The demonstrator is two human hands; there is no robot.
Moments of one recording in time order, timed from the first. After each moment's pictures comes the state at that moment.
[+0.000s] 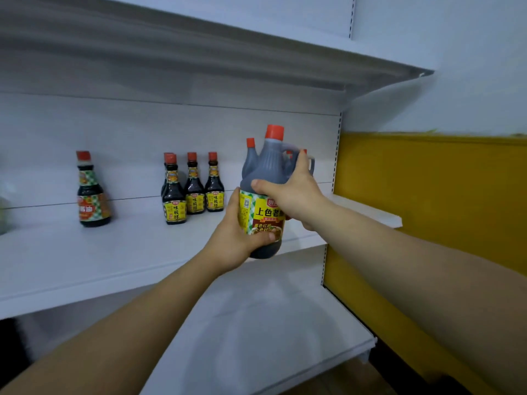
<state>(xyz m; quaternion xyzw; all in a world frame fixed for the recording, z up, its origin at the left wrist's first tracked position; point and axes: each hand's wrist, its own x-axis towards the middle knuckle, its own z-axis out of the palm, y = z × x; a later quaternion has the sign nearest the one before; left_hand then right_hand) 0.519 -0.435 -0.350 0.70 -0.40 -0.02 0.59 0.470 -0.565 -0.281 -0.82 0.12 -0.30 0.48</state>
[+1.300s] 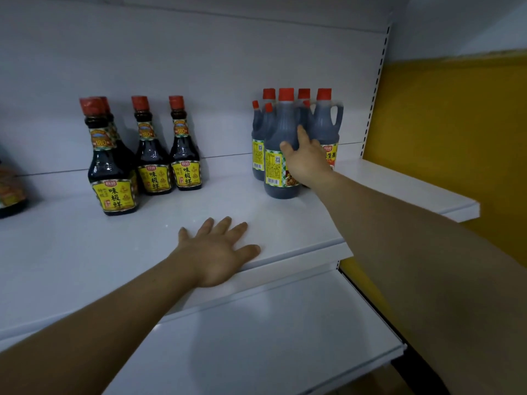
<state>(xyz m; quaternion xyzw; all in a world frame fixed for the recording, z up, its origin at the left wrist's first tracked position) 0.688 -0.534 -0.420 0.95 -0.30 -0.07 0.00 0.728 -0.766 -0.359 -0.89 0.18 -0.27 0.31</state>
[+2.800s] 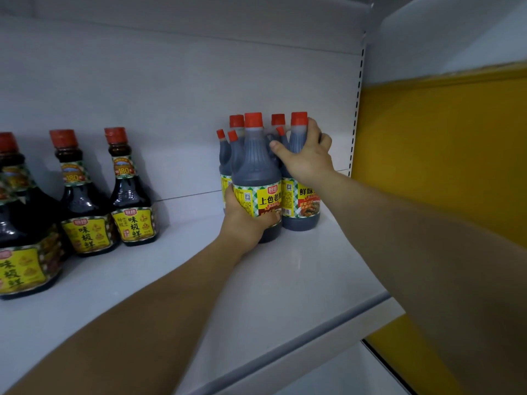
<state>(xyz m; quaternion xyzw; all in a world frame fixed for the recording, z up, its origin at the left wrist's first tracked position) 0.826 -0.710 -0.424 0.71 -0.27 0.00 0.65 0.791 -0.858 -0.333 -0.84 0.18 -0.39 0.34</state>
